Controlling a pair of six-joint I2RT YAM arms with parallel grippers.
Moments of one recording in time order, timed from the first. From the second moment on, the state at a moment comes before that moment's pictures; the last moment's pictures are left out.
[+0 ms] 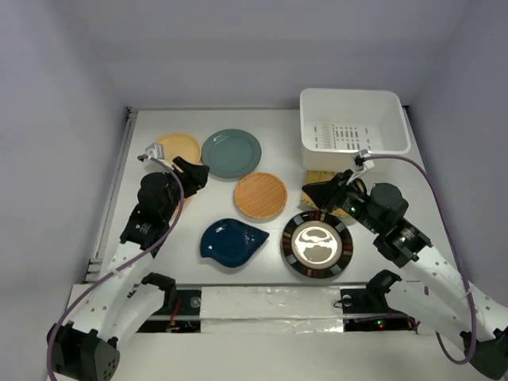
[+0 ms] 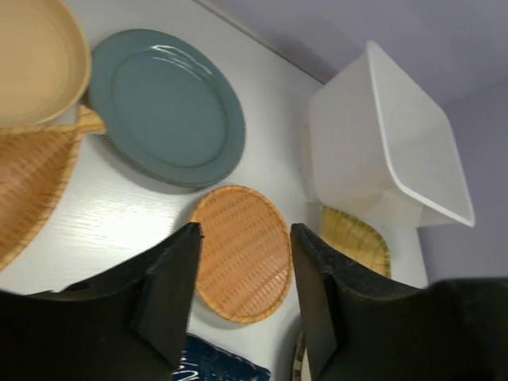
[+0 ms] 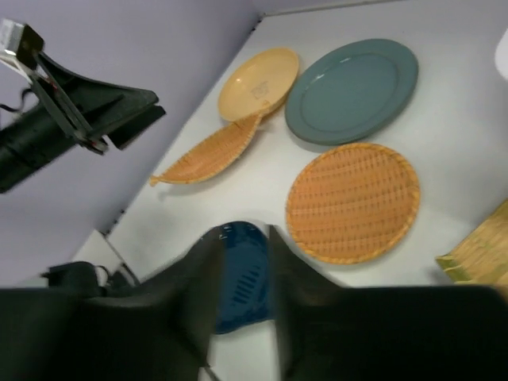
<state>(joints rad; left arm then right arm) -0.31 0.78 0.63 -0.04 -0.03 -0.74 0.64 0.71 0.68 0.00 -0.09 0.54</state>
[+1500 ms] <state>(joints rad) -0.08 0.89 0.25 -0.09 -0.46 -1.24 0.64 0.78 0.60 0.06 -0.21 0.50</state>
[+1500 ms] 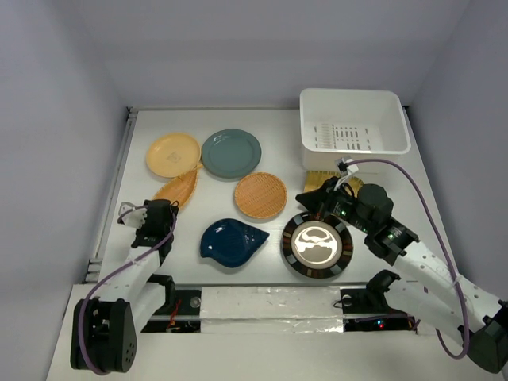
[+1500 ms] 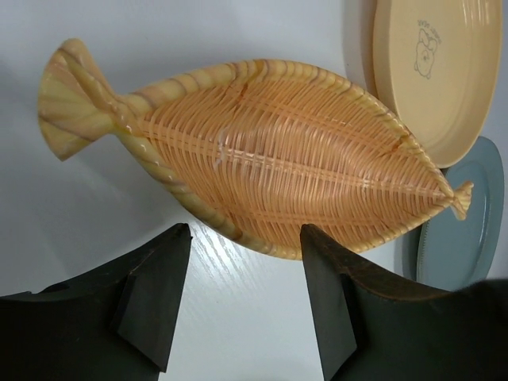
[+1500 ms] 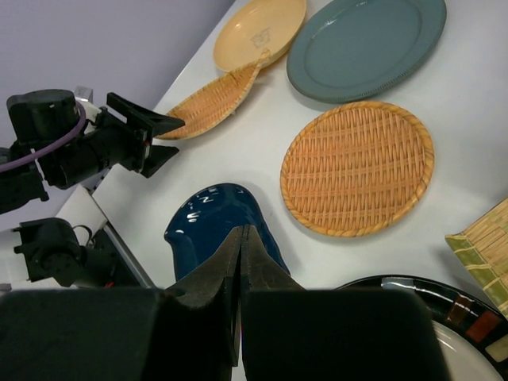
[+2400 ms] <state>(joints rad) -0.05 0.87 0.24 -0.04 -0.54 -1.22 0.64 0.79 0.59 0.06 -0.22 0.50</state>
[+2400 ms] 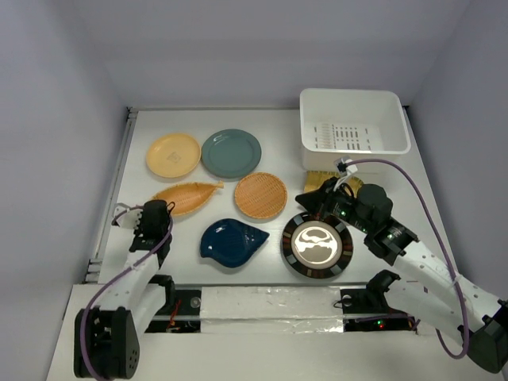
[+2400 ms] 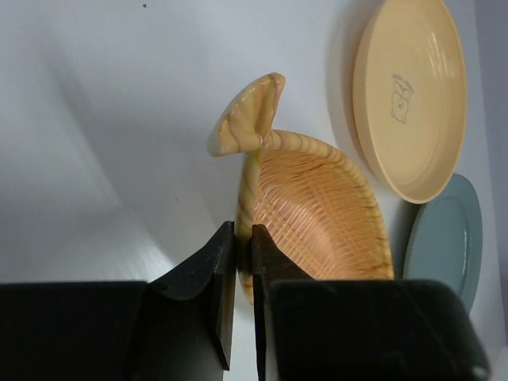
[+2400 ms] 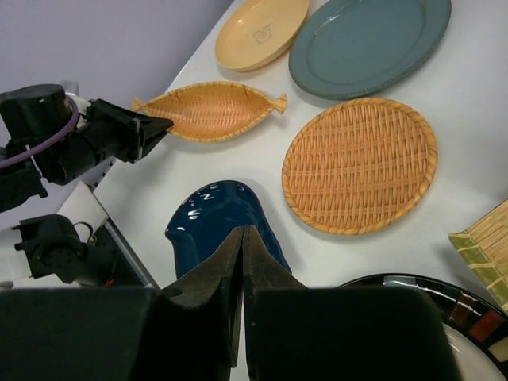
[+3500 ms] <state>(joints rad) -0.07 0.76 0.53 -0.09 0.35 -0.67 0.64 1.21 0.97 0.08 -0.25 0.29</state>
